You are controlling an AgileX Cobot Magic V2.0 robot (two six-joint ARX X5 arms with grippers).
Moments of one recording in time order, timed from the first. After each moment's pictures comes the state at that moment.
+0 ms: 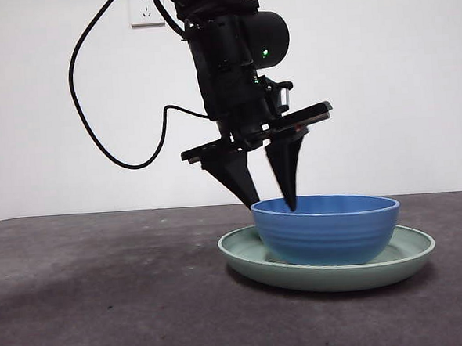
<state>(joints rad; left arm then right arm) -0.74 2.17 1.89 -0.96 0.12 -0.22 0.22 0.54 1.03 -1.15 -0.29 0.07</state>
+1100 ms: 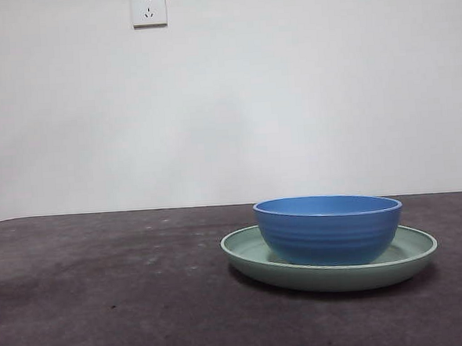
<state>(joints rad) -0.71 1.72 2.27 -1.42 0.01 -0.11 0.22 0.54 1.03 -1.14 -0.29 0.07</state>
